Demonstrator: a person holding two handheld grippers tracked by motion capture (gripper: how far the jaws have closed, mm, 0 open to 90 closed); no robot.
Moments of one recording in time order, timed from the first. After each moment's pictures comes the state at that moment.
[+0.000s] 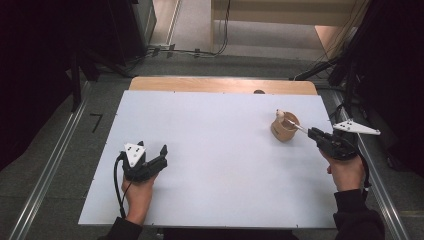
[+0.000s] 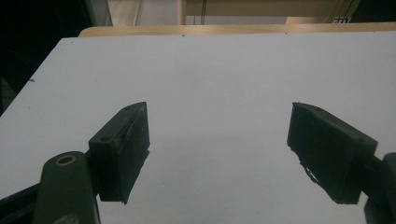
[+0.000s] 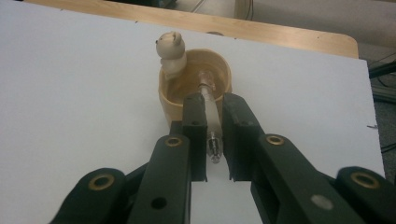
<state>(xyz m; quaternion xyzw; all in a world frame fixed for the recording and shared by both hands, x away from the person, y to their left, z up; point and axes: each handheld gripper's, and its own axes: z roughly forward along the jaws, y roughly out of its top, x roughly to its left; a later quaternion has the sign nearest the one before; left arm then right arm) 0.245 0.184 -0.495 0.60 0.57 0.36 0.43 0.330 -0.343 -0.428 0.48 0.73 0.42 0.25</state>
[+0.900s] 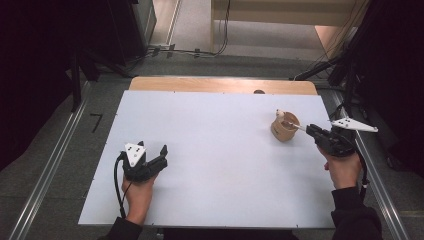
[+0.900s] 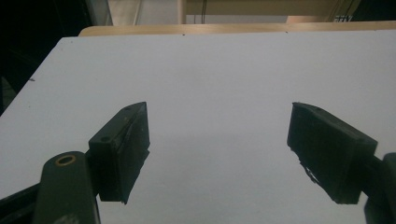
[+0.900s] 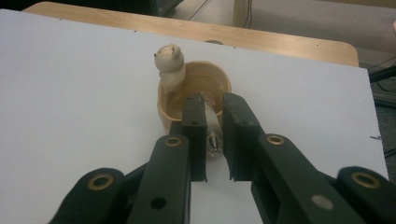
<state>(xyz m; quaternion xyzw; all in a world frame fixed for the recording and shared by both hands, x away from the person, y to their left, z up) 0.245 0.184 -0.495 0.60 0.57 0.36 0.43 0.338 -0.339 -0.428 0.48 0.73 0.42 0.25</state>
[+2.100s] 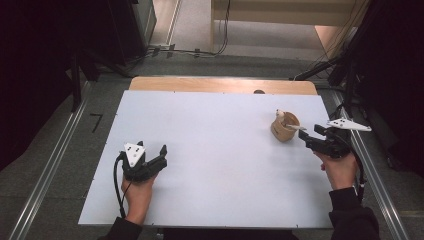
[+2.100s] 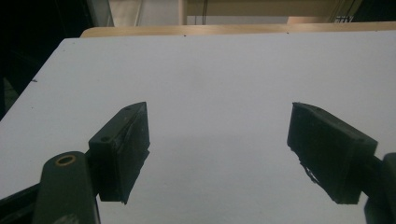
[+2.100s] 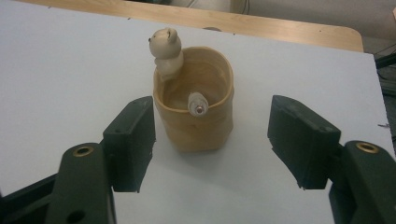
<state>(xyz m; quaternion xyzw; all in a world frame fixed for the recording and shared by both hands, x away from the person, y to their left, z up) 0.245 0.185 -0.495 0.60 0.57 0.36 0.43 0.343 -0.333 -0.437 0.49 0.73 0.41 0.25</state>
